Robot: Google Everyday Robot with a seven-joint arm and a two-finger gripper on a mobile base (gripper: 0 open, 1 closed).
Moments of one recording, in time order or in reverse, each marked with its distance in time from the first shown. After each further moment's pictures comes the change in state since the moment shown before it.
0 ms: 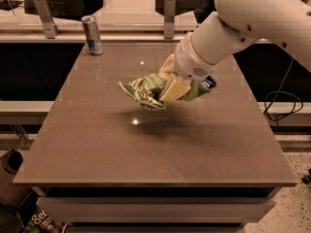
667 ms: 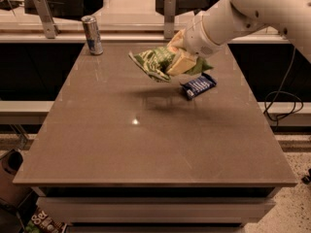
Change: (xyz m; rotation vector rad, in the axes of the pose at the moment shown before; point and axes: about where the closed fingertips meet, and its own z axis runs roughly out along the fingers) arm 0.019 -0.090 -0.014 0.181 -0.063 -0.047
